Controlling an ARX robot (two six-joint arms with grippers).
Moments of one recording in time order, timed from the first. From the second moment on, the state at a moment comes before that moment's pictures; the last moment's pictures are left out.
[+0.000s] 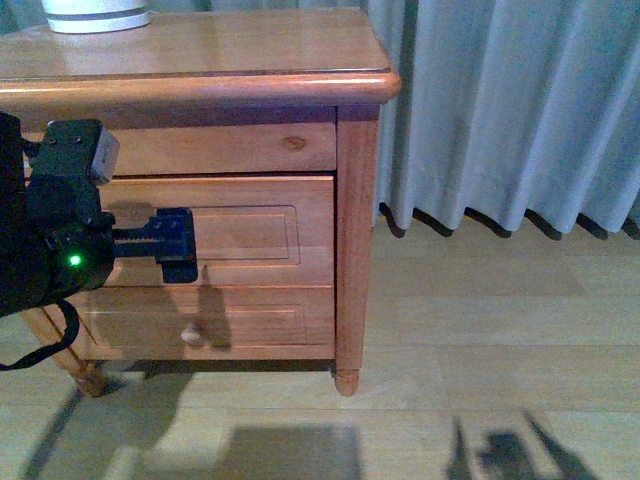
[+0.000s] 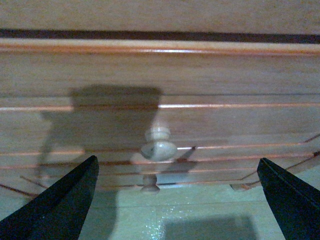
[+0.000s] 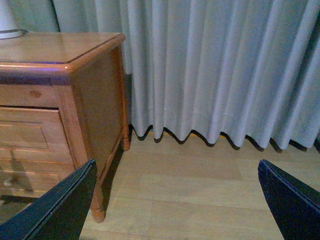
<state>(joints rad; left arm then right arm) -0.14 2.03 0.85 0.73 0.04 -0.05 0.00 0.00 0.01 0.00 0.00 0.00</state>
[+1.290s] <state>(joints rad) -0.16 2.18 0.97 0.77 0.00 0.00 0.00 0.00 0.01 0.00 0.00 0.00</state>
